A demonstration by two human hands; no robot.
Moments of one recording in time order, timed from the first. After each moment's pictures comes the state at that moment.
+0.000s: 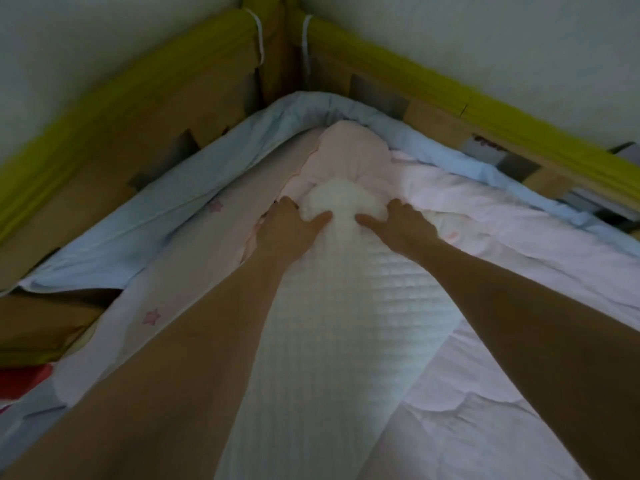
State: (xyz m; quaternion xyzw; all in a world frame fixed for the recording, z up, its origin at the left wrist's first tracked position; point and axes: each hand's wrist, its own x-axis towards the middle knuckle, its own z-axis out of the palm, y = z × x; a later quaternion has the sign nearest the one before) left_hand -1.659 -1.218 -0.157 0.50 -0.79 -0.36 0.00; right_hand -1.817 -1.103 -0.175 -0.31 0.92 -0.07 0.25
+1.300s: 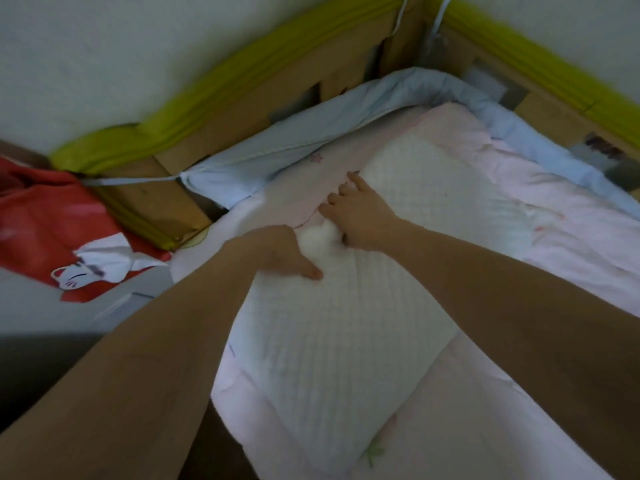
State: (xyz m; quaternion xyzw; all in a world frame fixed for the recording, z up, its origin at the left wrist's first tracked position) left_hand -1.461 -1.212 -0.132 0.48 -0.77 -0.33 -0.26; right_hand -1.632 -1.171 -0.150 -0.79 0.60 0.15 0.01
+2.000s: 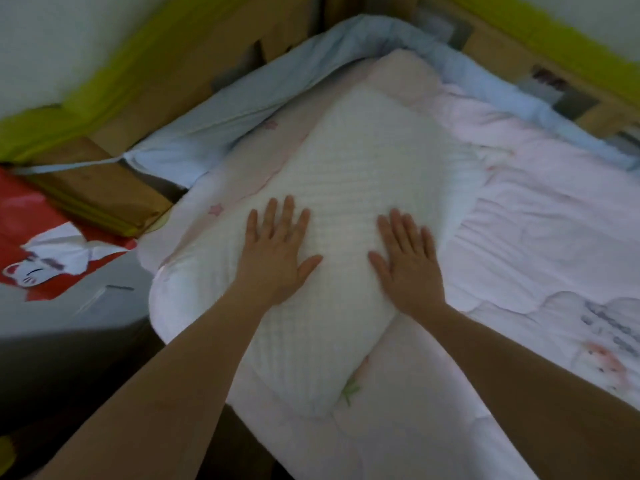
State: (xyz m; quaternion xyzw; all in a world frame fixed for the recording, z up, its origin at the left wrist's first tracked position) left_hand -1.458 -1.121 -0.175 0.35 -0.92 -0.09 -0.14; right_hand -1.648 -0.973 -0.215 -0.54 0.84 -0.06 0.08
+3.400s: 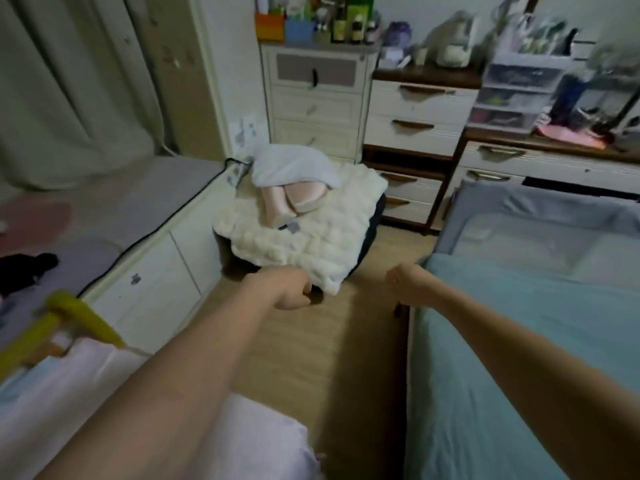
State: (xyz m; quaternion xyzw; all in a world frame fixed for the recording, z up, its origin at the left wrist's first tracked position) left_hand -1.687 0.056 0.247 -0.60 -0.76 0.14 -0.21; right_hand -1.491 0.185 0.237 0.41 0.88 -0.20 0.13
